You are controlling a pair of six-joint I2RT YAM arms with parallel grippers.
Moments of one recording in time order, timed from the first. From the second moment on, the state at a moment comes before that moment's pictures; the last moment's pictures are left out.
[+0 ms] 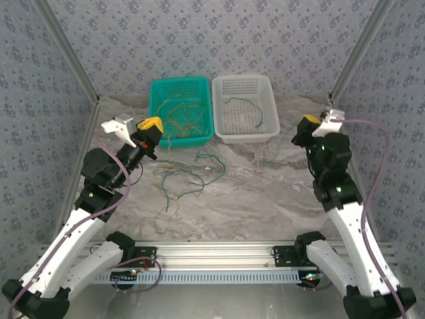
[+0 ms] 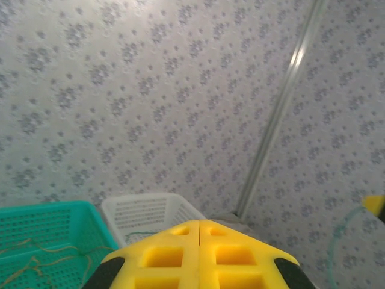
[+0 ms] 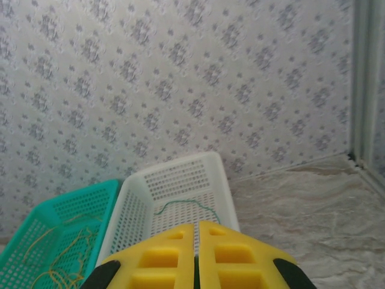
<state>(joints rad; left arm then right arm) -0.50 0.74 0.82 0.15 0.12 -0.34 0.22 0.85 0.94 -0.17 0.18 0.31</state>
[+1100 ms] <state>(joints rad) -0.65 0.70 0.70 0.24 0.25 -0.40 0.27 2.14 2.03 -0.47 0.07 0.23</state>
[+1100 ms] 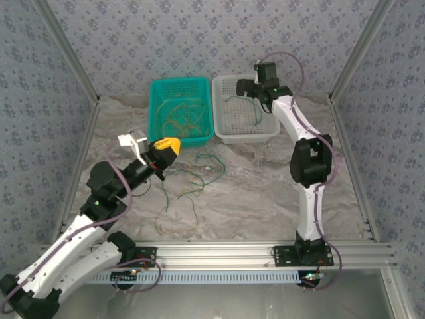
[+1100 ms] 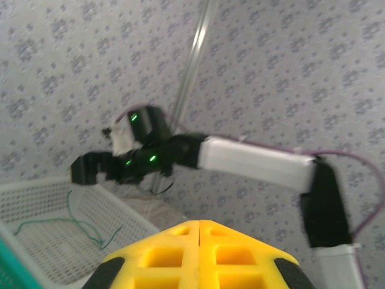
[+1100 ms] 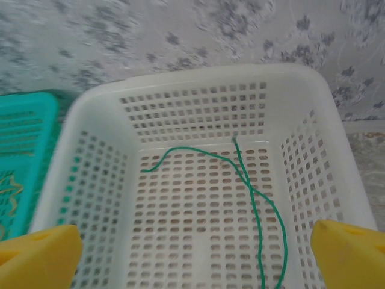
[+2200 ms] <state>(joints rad) -0.65 0.80 0.67 0.38 0.17 -0.45 0.77 1.49 0.77 0.34 -0.50 -0.05</state>
